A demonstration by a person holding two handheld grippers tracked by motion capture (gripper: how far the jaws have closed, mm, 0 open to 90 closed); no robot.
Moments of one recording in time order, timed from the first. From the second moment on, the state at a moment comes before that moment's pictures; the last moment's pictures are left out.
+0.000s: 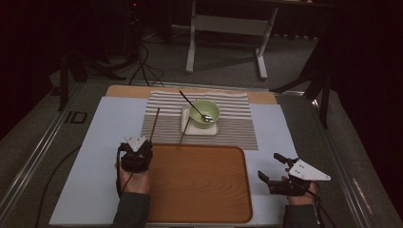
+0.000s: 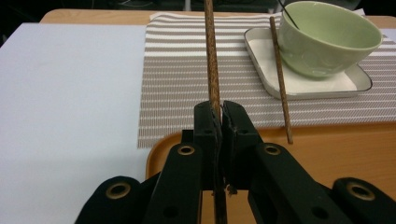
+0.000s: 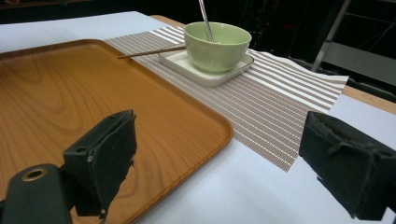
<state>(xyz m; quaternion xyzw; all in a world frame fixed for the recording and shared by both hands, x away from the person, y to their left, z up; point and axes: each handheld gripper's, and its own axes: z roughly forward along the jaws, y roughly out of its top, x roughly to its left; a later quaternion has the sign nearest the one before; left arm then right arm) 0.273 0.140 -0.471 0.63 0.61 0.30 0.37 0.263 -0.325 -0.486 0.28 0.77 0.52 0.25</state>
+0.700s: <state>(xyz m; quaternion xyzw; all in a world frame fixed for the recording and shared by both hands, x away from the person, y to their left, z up) 0.238 0.147 -0.491 0.62 0.63 0.31 0.36 0.263 -0.325 -0.486 0.28 0.77 0.52 0.25</state>
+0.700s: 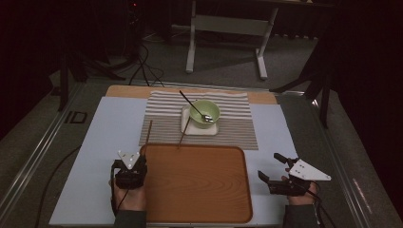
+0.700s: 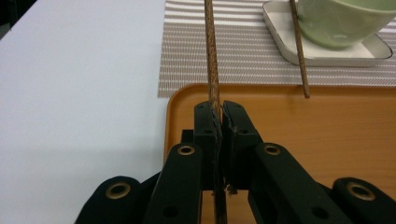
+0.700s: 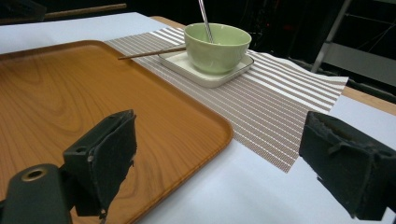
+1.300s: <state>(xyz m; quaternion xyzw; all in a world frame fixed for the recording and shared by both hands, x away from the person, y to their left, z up) 0.205 0.153 -0.511 0.61 0.65 0.29 0.35 0.263 -0.324 -0.486 0.28 0.77 0.52 0.25</state>
